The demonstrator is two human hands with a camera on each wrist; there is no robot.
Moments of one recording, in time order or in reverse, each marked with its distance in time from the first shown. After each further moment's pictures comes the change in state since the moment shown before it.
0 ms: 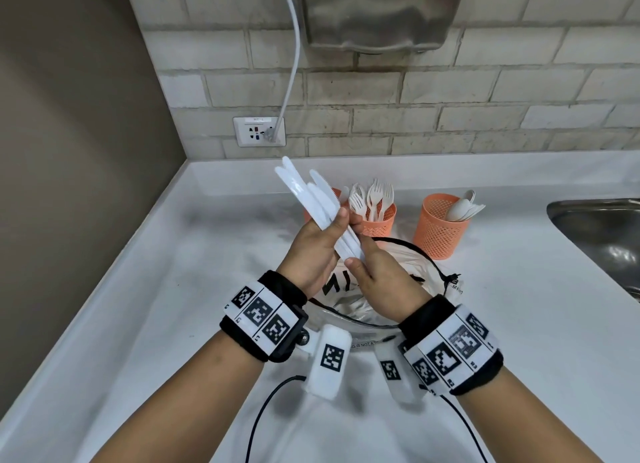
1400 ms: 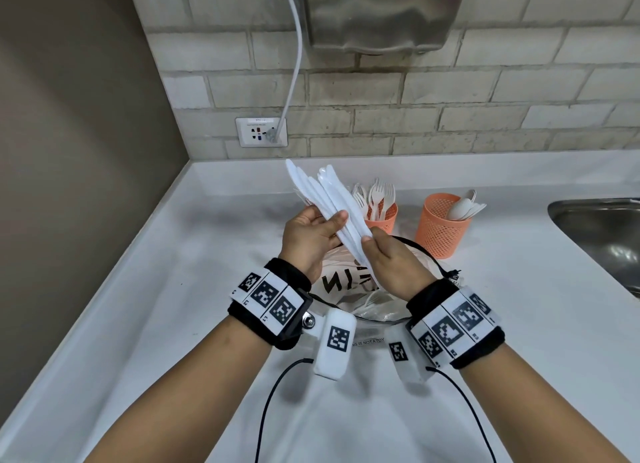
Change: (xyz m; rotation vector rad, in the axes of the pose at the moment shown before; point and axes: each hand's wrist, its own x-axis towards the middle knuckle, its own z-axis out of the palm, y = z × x) left_hand 0.011 0.002 -0.007 0.005 0.211 -0.003; right_hand 0.014 0.009 -0.011 0.072 0.064 0.064
